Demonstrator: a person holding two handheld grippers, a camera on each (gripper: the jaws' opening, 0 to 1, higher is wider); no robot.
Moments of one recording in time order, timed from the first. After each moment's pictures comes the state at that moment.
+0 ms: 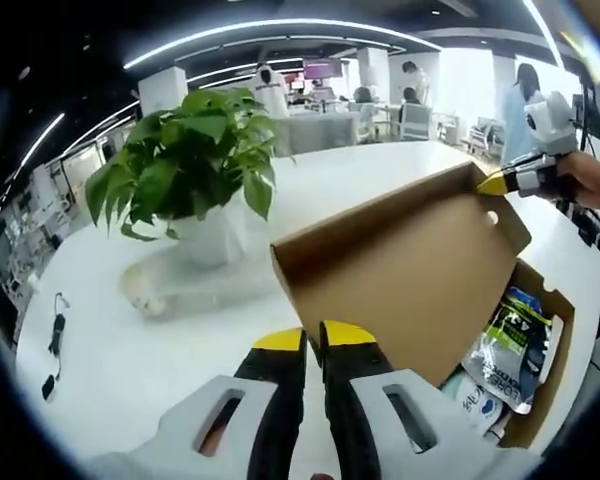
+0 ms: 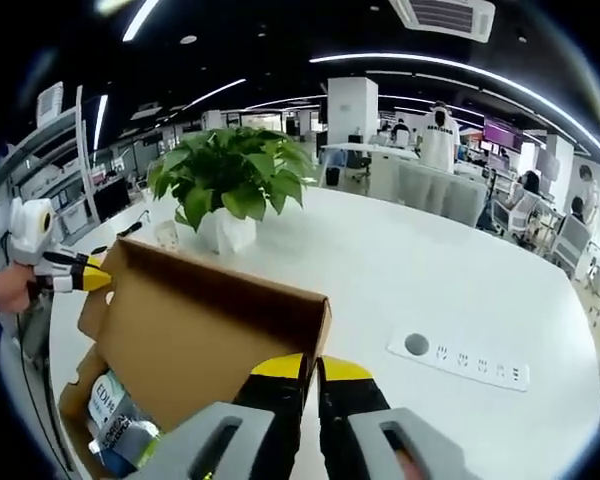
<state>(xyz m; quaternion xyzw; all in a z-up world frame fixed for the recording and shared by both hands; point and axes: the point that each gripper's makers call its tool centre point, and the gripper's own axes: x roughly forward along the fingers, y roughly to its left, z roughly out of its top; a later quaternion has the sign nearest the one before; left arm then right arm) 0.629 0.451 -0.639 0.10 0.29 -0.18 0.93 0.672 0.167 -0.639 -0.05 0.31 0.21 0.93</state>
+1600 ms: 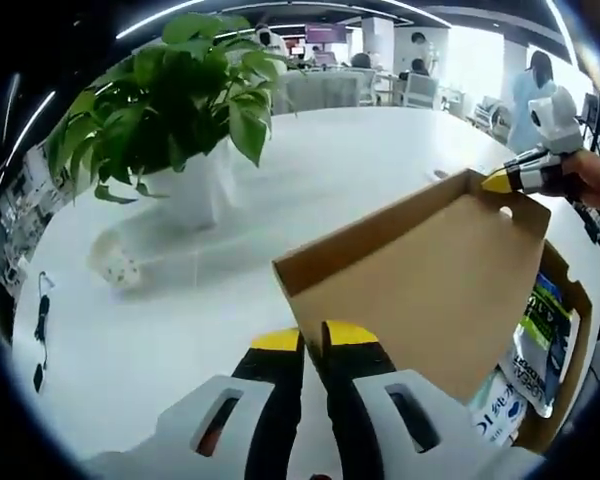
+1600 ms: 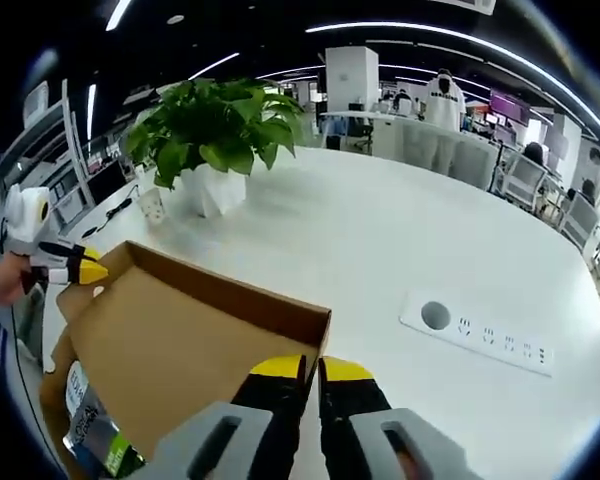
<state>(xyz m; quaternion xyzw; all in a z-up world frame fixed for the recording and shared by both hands) 0.647 0.448 -0.695 0.10 0.37 -0.18 0.91 0.689 0.165 -0.703 -0.05 0.37 0.21 0.90</state>
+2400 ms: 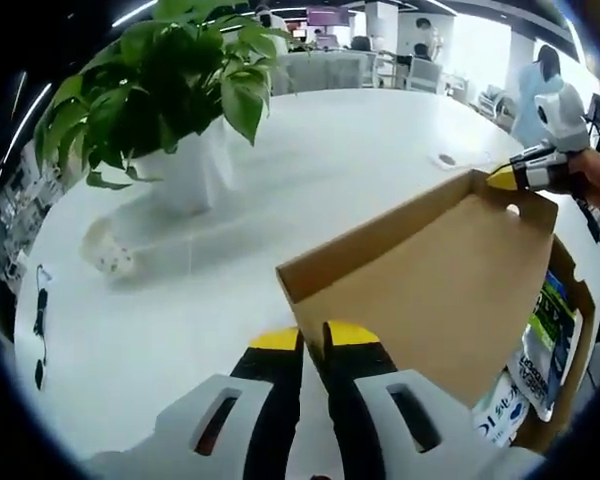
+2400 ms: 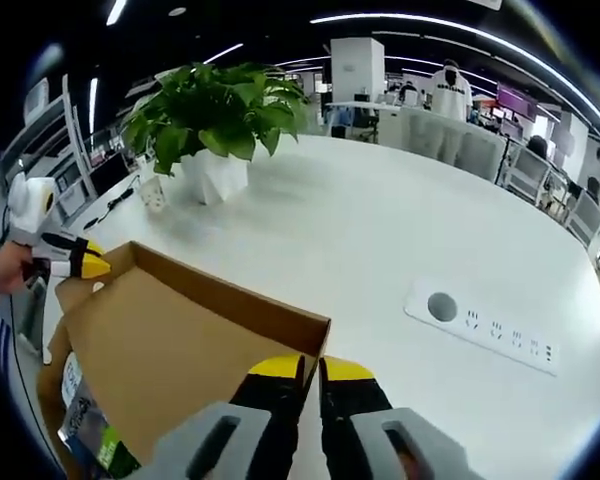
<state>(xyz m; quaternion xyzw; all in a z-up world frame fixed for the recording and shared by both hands) 0.650 0.448 -0.710 0.10 0.40 -0.17 0.89 0.689 0.164 -0.717 -0.06 0.39 0.22 0.89</state>
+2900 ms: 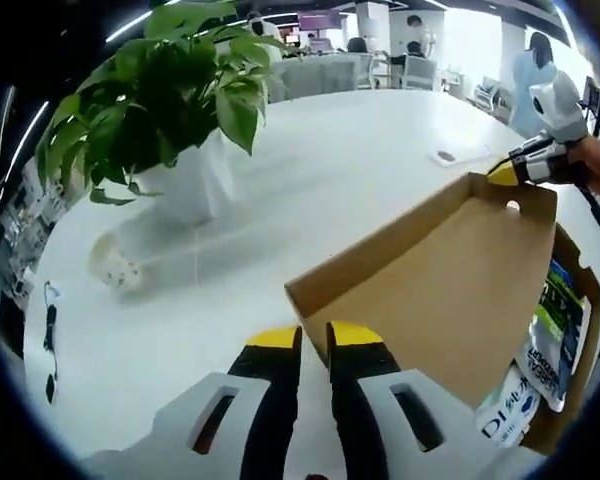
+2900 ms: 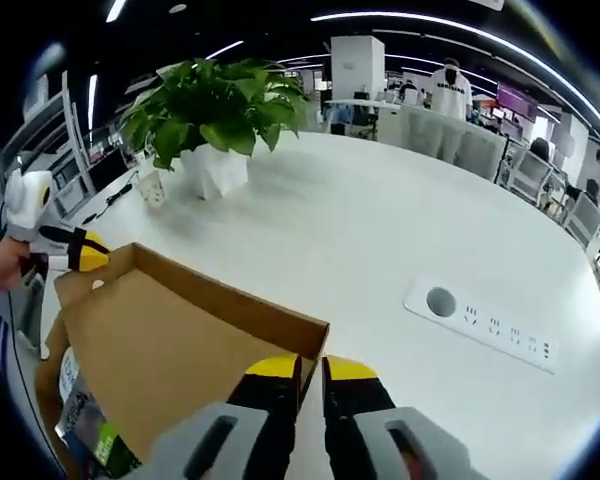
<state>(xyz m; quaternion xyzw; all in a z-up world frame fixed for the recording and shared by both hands) 0.650 0.450 -0.705 0.13 0.38 -0.17 0.90 0.680 0.162 -0.721 -0.07 0.40 0.22 0.89</state>
